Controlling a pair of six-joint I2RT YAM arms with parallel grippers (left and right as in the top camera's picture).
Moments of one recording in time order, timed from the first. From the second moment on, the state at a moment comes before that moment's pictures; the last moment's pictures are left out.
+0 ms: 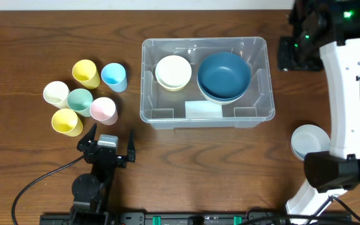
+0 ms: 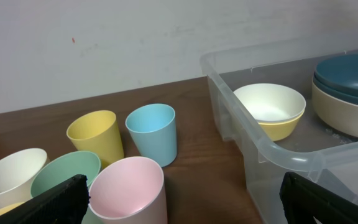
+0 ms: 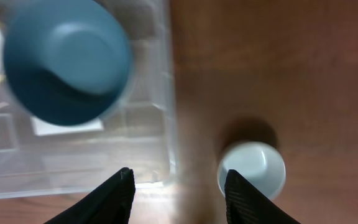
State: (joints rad) left arm -0.13 0.01 0.02 -0.11 0.00 0.11; right arm 0.09 1.89 2.22 -1.69 0.09 0.21
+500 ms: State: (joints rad) left arm -0.13 0.01 0.02 -0.11 0.00 0.11; right arm -0.27 1.56 1.57 -1.33 0.05 0.35
